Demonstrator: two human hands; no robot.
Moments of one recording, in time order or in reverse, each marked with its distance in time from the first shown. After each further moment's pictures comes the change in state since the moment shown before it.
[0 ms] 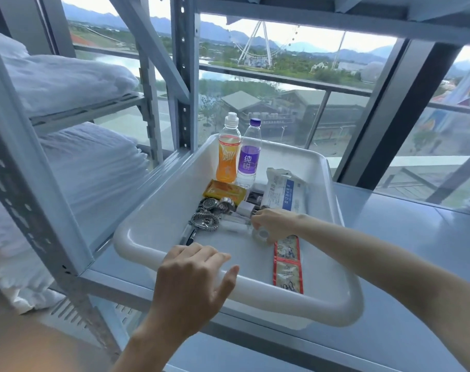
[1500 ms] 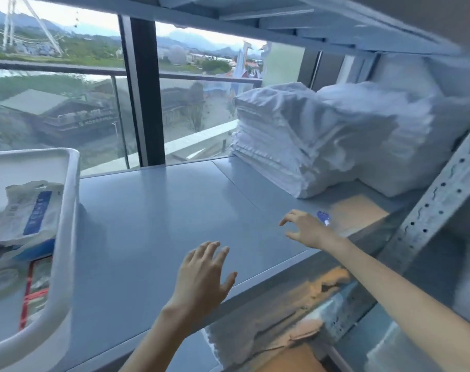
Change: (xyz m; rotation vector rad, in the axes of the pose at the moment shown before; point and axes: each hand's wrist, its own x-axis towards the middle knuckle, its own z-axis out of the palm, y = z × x) left_hand 0.028 0.330 0.148 -0.270 -0.330 0.655; right_hand -0.495 0.105 0.184 0.526 0.299 1.097
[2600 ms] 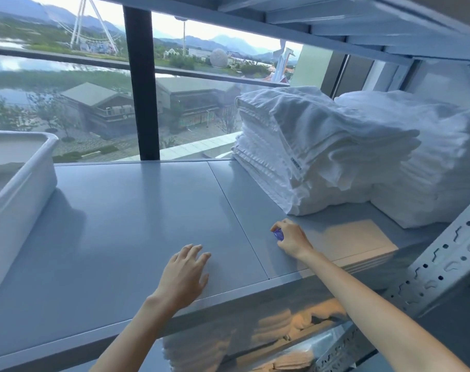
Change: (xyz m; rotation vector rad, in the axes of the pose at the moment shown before) left_hand 0.092 0.056 0.081 0.087 -0.099 -0.143; right_hand 0.075 0.120 0.024 0.136 0.098 0.014
